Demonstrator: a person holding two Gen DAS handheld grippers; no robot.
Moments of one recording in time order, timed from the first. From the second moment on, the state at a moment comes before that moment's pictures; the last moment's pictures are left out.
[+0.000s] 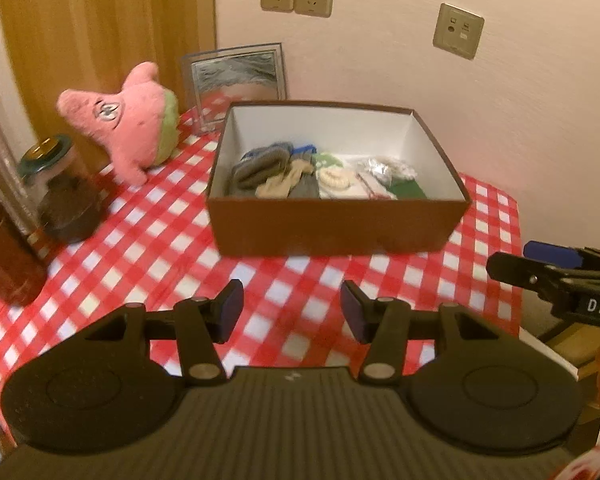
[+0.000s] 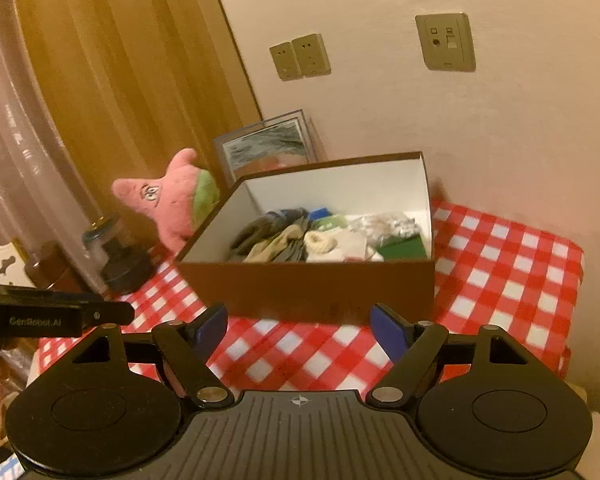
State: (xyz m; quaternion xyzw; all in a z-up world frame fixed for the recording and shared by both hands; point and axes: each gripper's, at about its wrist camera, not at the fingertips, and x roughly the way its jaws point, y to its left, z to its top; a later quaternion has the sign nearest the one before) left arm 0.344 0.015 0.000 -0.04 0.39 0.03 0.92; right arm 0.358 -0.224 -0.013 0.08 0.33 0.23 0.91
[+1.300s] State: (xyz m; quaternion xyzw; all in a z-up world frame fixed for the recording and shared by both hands) left arm 0.067 0.034 0.001 -0.01 0.39 -0.03 0.92; right arm 0.059 -0.156 0.010 0.07 0.37 0.16 0.92
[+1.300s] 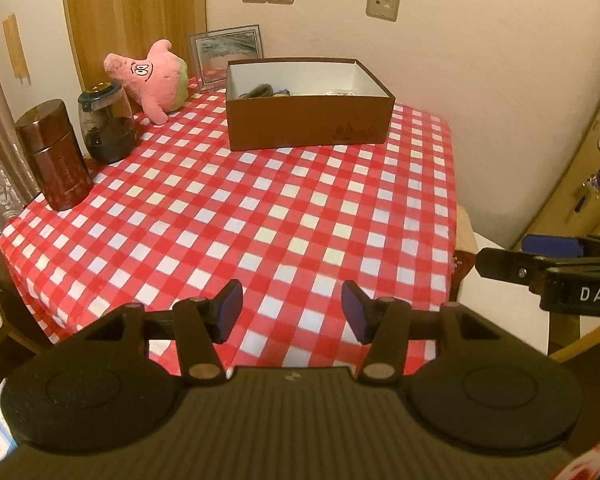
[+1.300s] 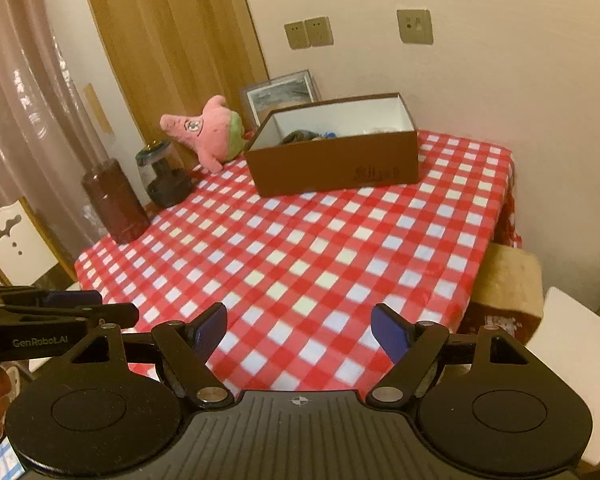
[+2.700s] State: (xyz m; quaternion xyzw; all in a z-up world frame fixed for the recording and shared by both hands) left arm -0.028 -0.022 -0.001 -0.06 0.41 0.02 0.91; right arm 0.000 -0.177 -0.004 0.02 0.41 0.24 0.88
